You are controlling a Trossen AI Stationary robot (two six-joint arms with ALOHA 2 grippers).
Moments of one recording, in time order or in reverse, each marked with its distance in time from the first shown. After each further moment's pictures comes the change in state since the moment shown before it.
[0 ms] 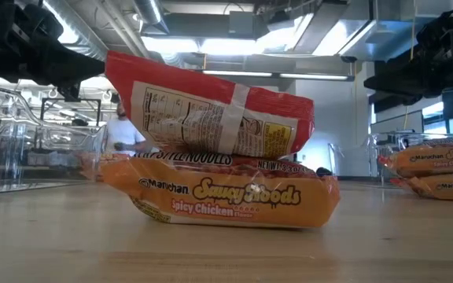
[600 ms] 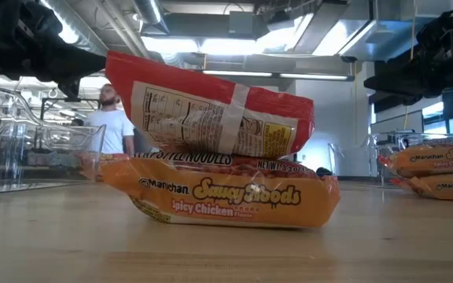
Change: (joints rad) left arm 0.000 0.000 0.000 0.045 -0.037 0.000; right arm 0.000 0.000 0.000 0.000 0.000 0.000
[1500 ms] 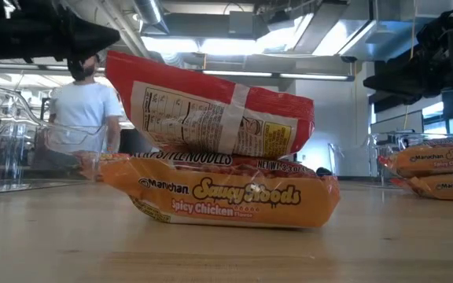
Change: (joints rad) left arm 0.029 0.286 0.028 0.469 -0.136 -0.007; right arm 0.000 0.000 -0.002 0.029 0.025 -0.011
